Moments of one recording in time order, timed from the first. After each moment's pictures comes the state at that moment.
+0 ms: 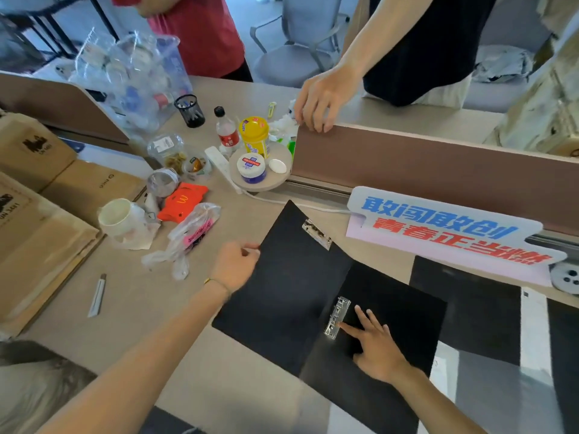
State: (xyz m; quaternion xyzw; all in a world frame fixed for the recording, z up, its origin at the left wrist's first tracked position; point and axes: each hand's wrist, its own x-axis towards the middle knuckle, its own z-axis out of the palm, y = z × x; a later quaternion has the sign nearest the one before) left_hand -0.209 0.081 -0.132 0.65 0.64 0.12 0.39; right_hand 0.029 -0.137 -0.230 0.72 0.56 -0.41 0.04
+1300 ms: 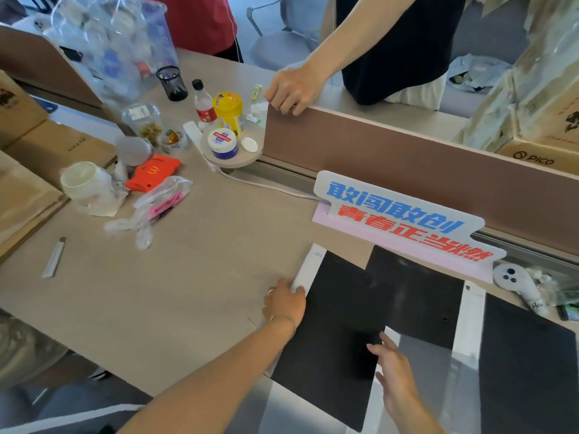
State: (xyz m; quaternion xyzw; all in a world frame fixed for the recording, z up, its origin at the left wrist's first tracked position) left_hand -0.057 -0.075 -0.239 0.52 0.71 0.07 0.47; right_hand 0.090 -0.235 -0.184 0.73 -0.05 -0.52 -0.43
